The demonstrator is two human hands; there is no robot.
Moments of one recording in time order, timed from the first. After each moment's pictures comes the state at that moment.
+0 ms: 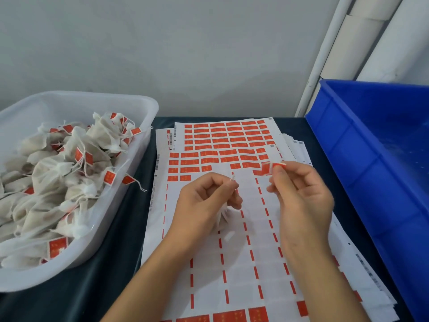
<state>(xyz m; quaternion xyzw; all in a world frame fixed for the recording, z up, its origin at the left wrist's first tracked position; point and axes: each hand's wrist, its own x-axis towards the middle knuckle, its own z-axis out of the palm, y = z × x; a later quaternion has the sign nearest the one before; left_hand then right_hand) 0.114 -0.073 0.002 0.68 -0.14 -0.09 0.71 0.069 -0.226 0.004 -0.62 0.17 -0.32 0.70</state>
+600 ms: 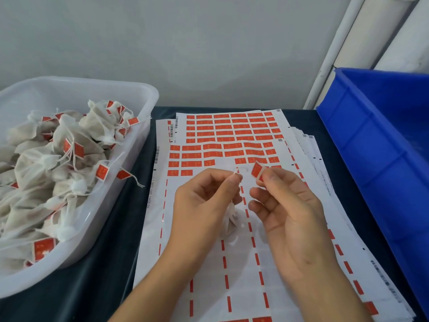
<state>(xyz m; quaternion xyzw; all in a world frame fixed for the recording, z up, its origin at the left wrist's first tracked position) 0.105 -0.081 0.004 0.67 -0.08 -0.03 0.73 0.063 -0.210 0.012 -0.53 0.15 -0.14 0.82</state>
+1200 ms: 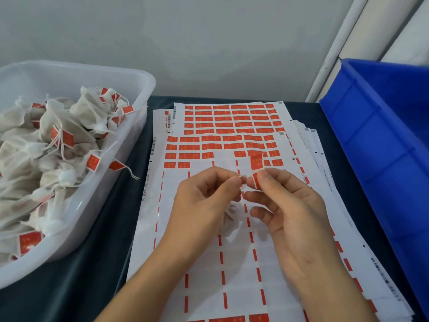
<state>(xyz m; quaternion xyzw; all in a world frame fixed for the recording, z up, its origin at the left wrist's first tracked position) 0.105 -0.078 0.003 0.70 -0.11 -0.07 0.70 0.061 -0.214 0.012 -0.61 0.19 -0.11 0.76</state>
